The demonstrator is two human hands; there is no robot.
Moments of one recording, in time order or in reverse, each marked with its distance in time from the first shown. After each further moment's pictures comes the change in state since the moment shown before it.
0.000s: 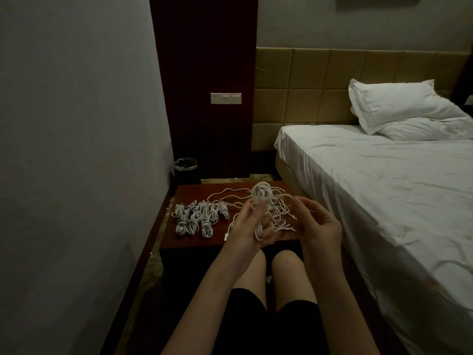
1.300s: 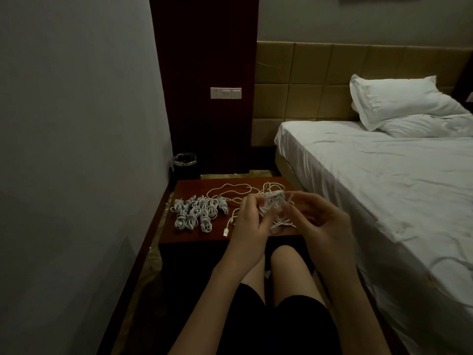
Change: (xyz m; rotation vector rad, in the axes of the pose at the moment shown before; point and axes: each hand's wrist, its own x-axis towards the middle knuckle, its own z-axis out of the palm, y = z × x) left_hand 0.001 -0.013 -0.004 0.908 0.182 0.285; right_hand -0.012 -0.022 -0.008 -0.381 -0.211 -0.265
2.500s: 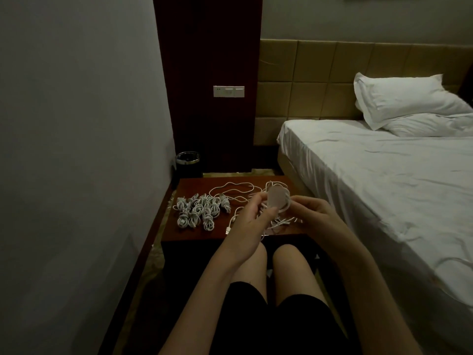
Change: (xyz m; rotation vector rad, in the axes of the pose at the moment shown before) left_hand 0.000 0.009 -0.016 -0.262 -0.171 -0.157; right_hand 0.042 0.037 -0.019 0.135 -0.459 0.343
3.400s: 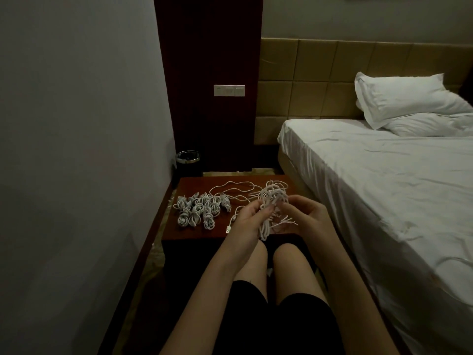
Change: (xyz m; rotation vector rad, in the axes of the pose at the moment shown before) left_hand 0.007 -0.014 0.006 -0.447 0.020 -0.152; right_hand -0.003 0.006 0.030 0.039 0.230 -0.117
